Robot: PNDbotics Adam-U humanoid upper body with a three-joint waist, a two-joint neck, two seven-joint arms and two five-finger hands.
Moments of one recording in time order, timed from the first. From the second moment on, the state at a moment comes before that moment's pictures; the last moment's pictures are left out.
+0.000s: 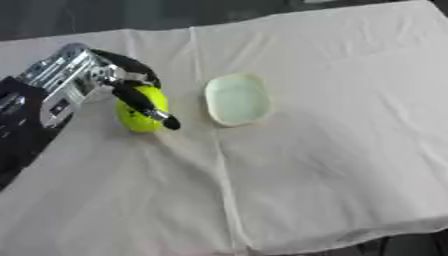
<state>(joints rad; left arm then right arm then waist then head) -0.75 0.72 -0.47 -1.40 -0.86 0.11 -0.91 -0.31 -0.34 -0.06 -1.85 -0.01 -0.60 0.00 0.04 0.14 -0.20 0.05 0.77</state>
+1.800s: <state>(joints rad) -0.68 0.69 -0.44 -1.51 -0.97 0.11 -0.91 -0.32 -0.33 -0.06 -1.85 -0.01 -0.60 0.00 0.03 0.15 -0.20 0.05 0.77</state>
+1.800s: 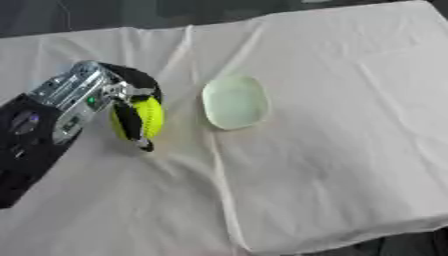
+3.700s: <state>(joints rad) -0.92 0.60 -0.38 -1.43 -0.96 0.21 -0.85 -0.36 -0.33 -0.05 -1.85 -0.02 -0.60 0.02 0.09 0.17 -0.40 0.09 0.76</state>
